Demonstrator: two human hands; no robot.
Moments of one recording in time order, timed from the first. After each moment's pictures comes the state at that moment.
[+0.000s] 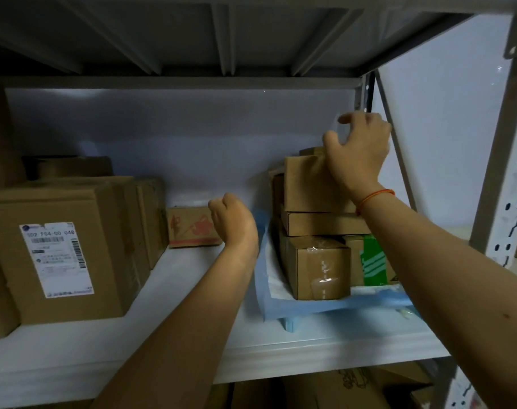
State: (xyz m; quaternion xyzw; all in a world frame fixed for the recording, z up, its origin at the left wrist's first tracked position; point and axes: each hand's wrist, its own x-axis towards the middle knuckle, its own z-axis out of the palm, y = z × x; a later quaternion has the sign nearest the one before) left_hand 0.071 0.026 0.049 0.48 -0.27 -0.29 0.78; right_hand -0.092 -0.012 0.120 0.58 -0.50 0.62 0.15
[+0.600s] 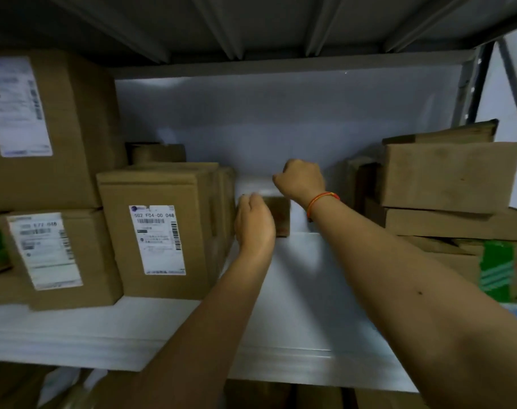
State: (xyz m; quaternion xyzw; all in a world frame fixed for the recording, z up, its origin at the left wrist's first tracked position) left_hand 0.189 0.039 0.026 0.56 -0.36 -0.25 0.70; right_hand 0.134 -0.064 0.079 0.76 -0.54 0.36 -0.03
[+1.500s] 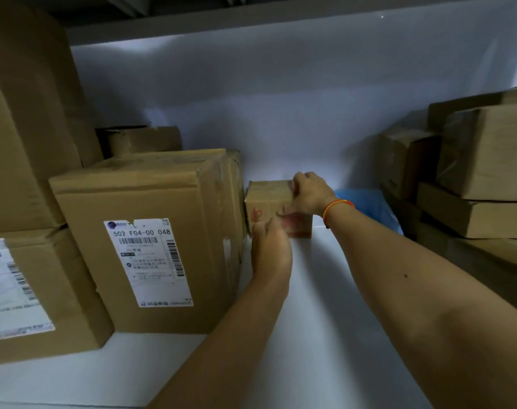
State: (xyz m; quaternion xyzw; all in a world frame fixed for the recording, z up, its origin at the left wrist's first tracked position) left_hand 0.231 -0.020 -0.024 0.63 -0.33 -0.35 0.61; right_hand 0.167 -0.176 0.010 0.81 -0.53 0.23 -0.08
